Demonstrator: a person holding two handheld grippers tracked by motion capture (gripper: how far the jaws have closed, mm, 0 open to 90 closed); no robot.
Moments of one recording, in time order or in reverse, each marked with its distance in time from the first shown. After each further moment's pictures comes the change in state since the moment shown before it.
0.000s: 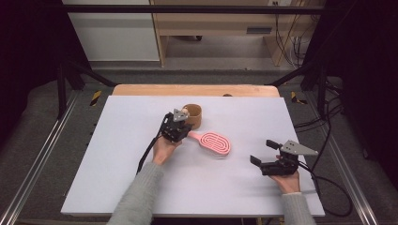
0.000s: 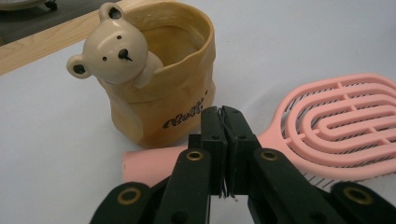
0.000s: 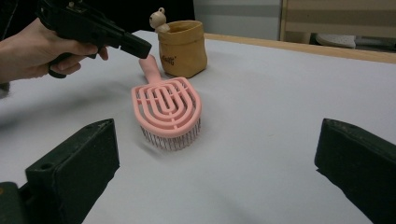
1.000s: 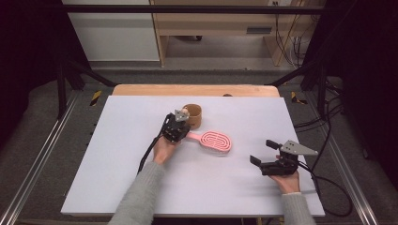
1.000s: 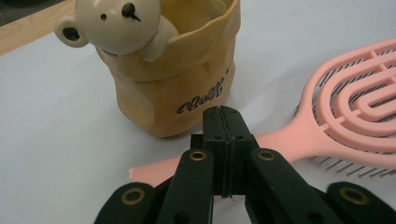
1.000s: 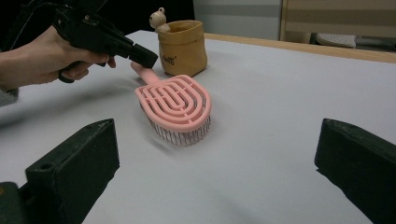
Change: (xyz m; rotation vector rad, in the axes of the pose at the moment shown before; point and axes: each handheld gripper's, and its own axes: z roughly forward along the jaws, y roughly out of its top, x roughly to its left) left arm 0.008 -0.007 0.015 0.057 0.026 0.011; right arm 0.000 0.000 0.000 0.001 -0.001 0.003
